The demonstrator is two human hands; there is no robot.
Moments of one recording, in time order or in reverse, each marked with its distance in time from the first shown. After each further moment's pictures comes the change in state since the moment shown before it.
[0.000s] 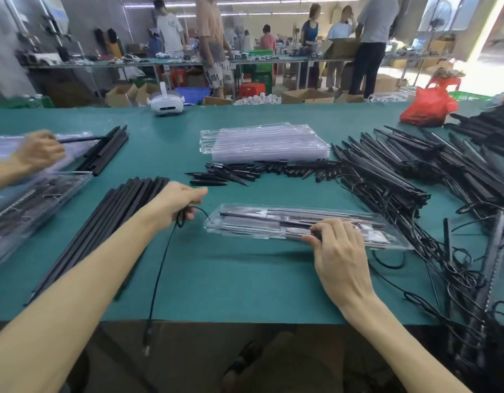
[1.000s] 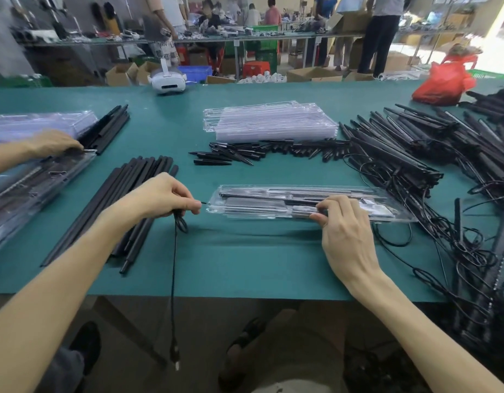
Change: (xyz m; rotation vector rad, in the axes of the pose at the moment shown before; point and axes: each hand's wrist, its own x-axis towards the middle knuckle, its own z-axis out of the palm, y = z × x) left_hand -0.050 -0.008 -0.042 0.586 -0.244 0.224; right_hand 0.002 -0.001 0.001 0.012 -0.036 -0.011
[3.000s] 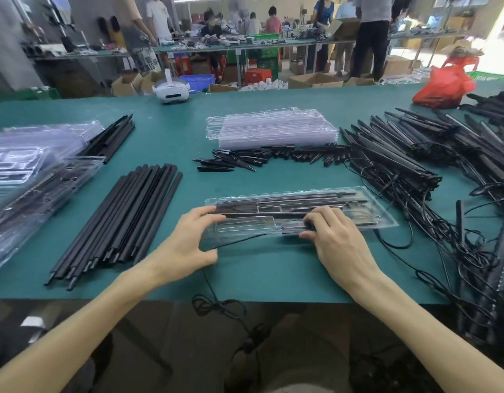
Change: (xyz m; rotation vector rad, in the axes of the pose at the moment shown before) left_hand -0.064 0.012 0.070 0.154 0.083 0.228; right_hand -0.004 0.003 0.001 0.020 -0.155 -0.210
